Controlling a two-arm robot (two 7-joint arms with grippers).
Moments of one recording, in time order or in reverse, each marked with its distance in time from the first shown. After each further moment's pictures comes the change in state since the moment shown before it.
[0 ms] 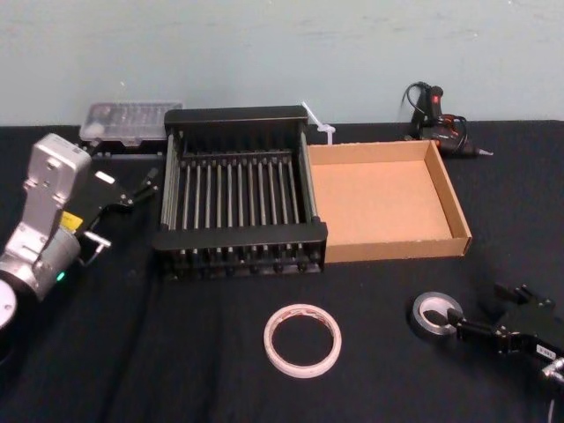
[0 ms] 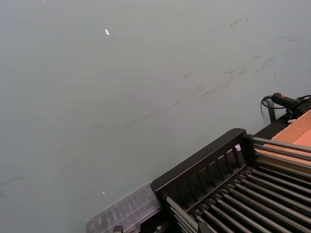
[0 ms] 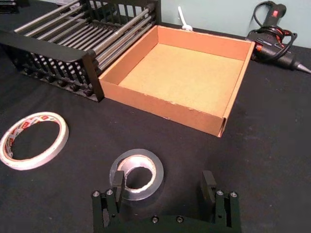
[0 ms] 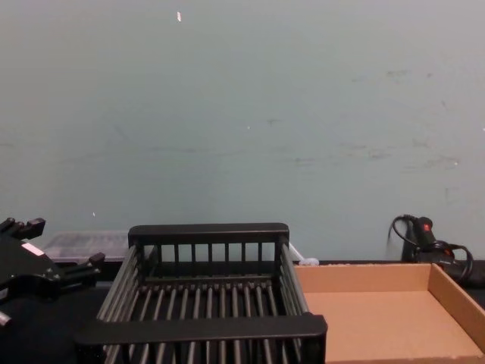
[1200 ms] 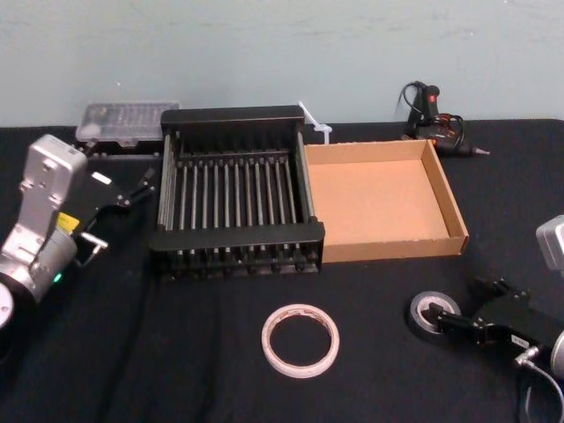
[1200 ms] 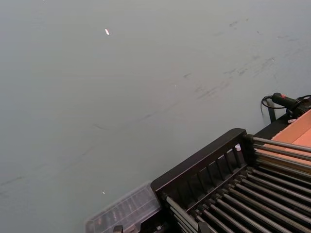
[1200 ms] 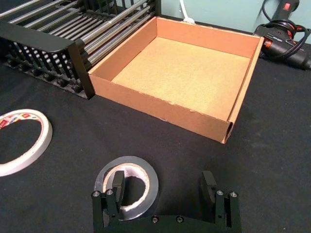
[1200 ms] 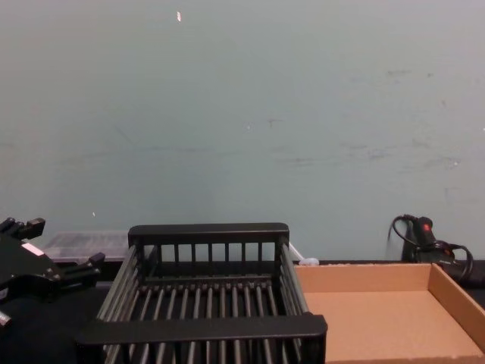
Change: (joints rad) left arm 0.000 0.000 0.000 0.000 0.000 0.000 0.000; right arm 0.111 -0.092 -0.047 0.118 -0.114 0.008 0.051
